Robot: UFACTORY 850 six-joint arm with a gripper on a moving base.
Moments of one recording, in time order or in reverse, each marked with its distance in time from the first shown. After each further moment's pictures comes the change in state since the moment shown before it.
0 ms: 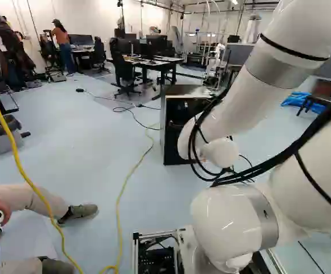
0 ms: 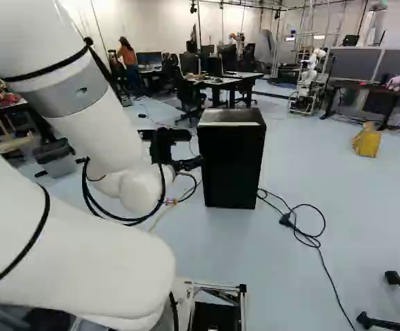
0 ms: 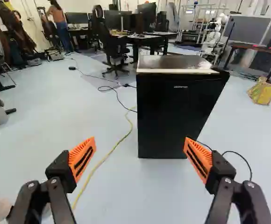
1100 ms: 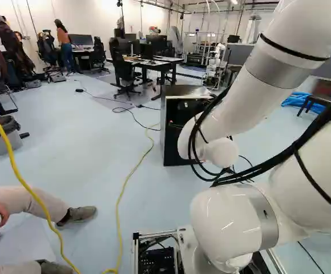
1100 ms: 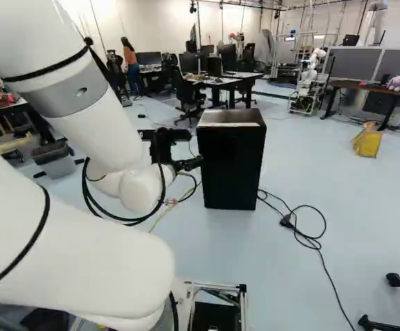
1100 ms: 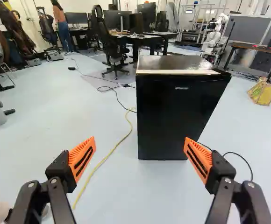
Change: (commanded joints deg) arm 0.0 0.0 0.0 0.0 0.0 0.0
